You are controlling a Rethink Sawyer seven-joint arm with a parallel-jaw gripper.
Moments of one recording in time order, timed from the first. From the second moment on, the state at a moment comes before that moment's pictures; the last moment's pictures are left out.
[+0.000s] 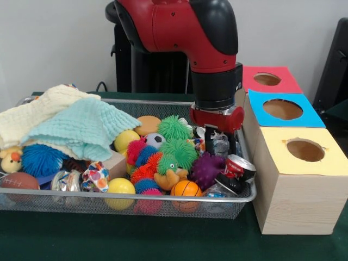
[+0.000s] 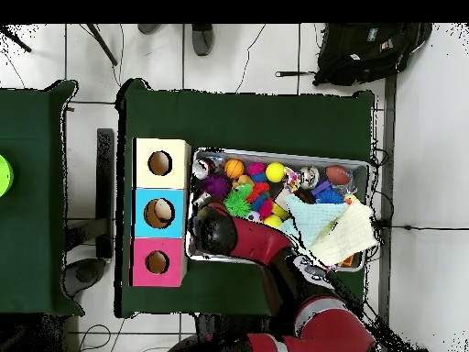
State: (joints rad) arm -0.33 -0.49 0.20 1.89 0.06 -0.01 2.19
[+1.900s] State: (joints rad) arm -0.23 -0.53 0.11 1.87 0.04 0.19 2.19
